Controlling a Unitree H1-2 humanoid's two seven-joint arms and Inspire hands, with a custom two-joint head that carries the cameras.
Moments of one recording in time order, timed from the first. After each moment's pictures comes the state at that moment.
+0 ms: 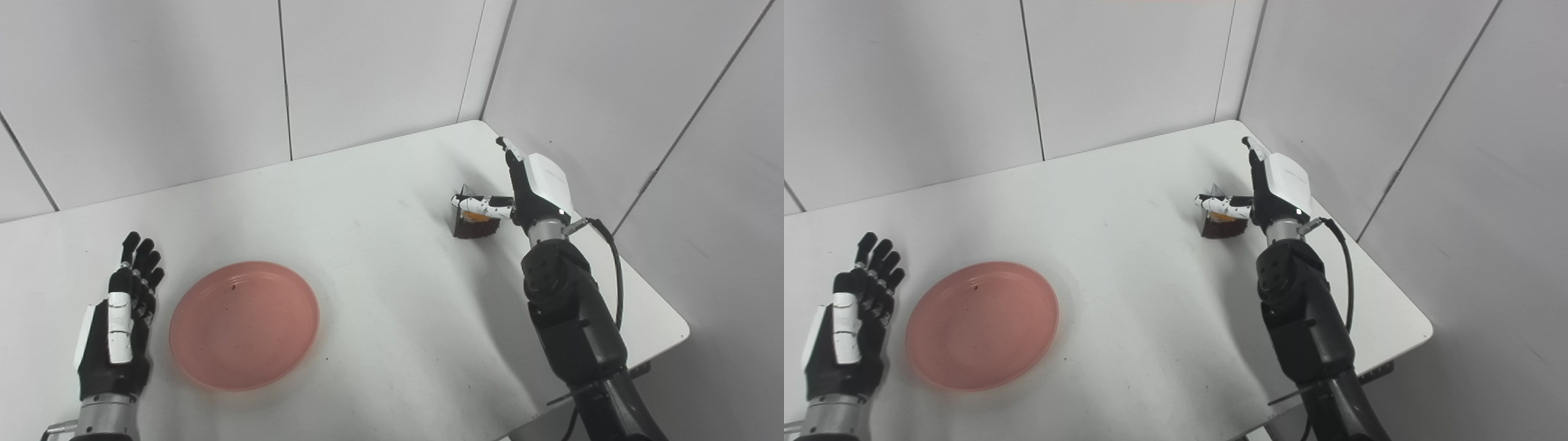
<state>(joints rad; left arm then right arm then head) -0.32 0.00 -0.03 0.29 -0.16 -0.20 -0.20 -0.30 -0.40 -0.21 -0.08 -0.77 0.47 0.07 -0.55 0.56</state>
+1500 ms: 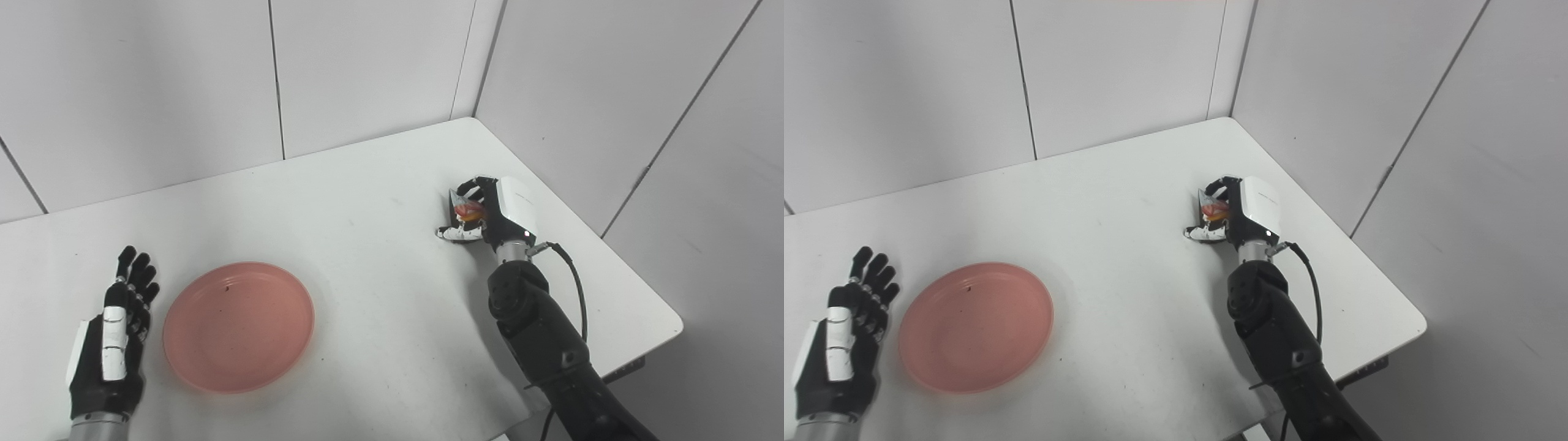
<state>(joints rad) -0.27 0.01 -0.06 0.20 -0.14 -0.14 -0.20 -0.32 -0.39 -0.08 0.23 -0.60 0.28 -0.31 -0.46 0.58</state>
